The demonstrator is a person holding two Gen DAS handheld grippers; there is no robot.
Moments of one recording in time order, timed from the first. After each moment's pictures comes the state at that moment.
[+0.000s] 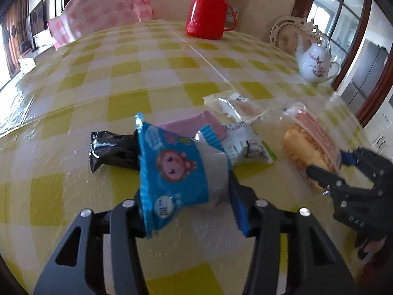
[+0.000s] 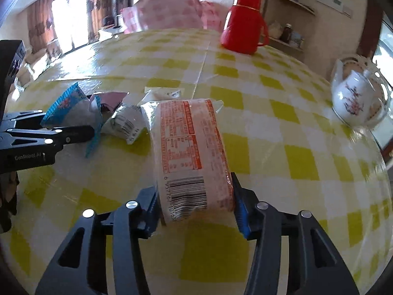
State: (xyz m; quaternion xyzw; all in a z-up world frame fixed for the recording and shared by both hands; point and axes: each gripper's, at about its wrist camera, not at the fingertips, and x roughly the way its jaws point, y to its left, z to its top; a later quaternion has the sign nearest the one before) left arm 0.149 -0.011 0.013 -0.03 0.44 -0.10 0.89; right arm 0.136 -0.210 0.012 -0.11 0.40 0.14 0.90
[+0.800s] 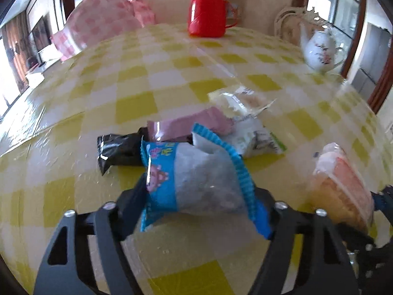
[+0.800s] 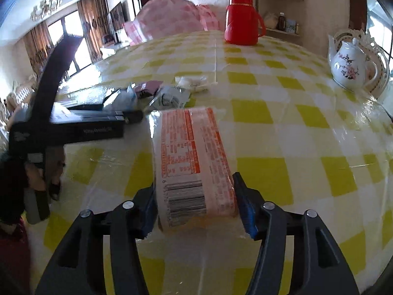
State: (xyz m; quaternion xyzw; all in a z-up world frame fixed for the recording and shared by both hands) left arm 0.143 -0.020 0.008 0.03 0.43 -0.08 0.90; right arm 0.067 -0.204 0.007 -0.03 0.40 0.16 0.90
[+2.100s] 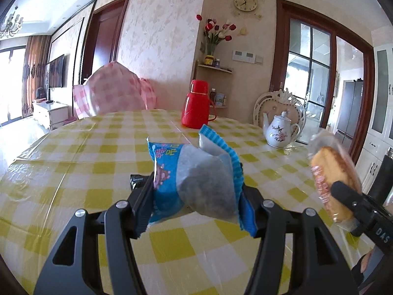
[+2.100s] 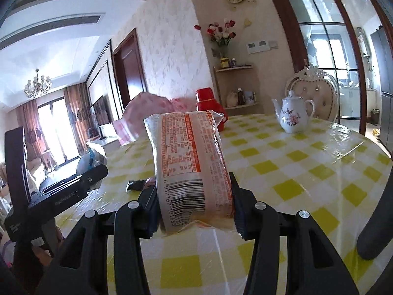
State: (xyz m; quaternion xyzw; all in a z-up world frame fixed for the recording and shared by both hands) left arm -0.037 -0.010 0.091 -0.05 0.18 -0.09 0.98; right arm -0.074 -0.237 0.080 0.09 0.14 0.08 0.98
